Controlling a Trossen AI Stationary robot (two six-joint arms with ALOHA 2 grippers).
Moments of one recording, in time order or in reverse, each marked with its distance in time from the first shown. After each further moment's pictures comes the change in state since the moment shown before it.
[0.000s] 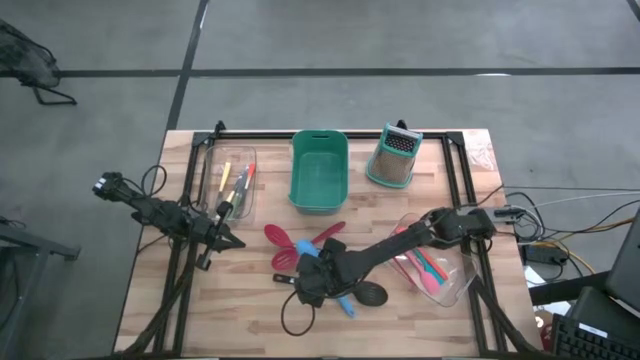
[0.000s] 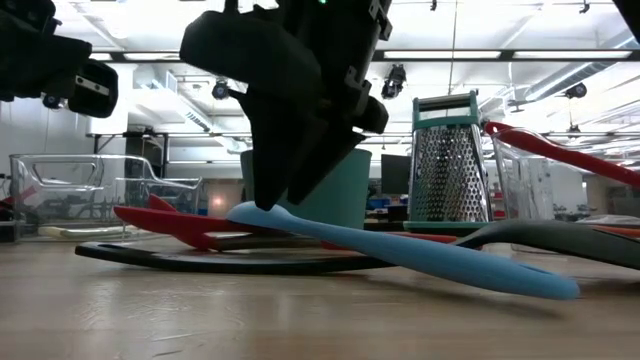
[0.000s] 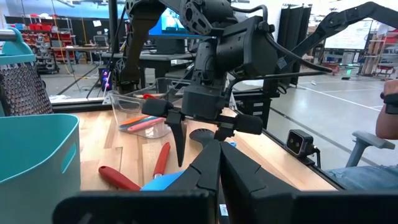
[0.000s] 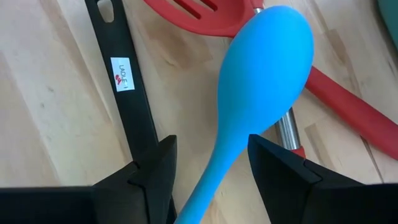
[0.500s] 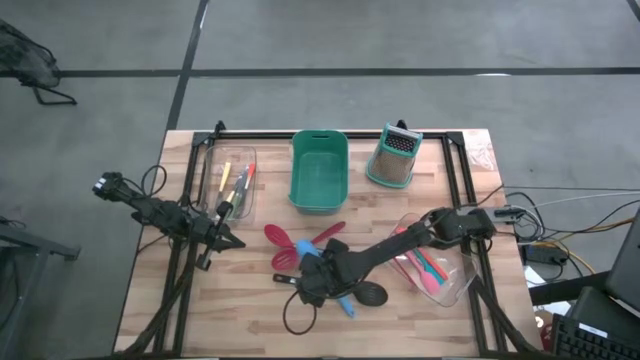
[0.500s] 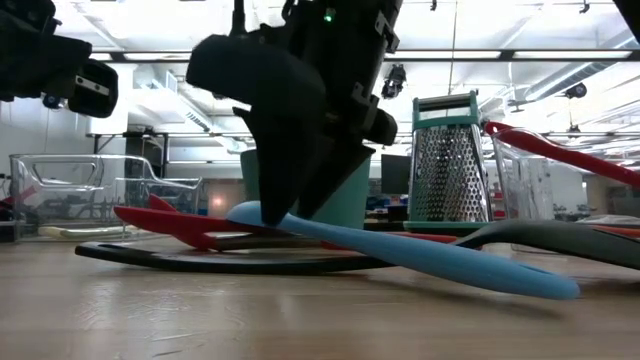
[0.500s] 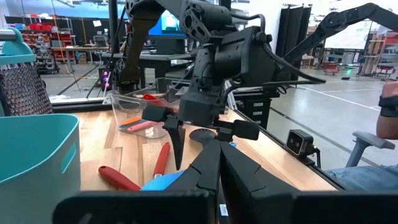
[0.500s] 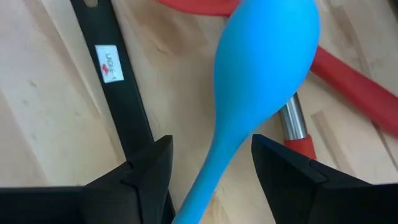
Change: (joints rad) left arm 0.000 0.000 0.000 0.000 0.000 0.000; right arm 0.000 0.000 -0.042 0.022 -0.008 0.048
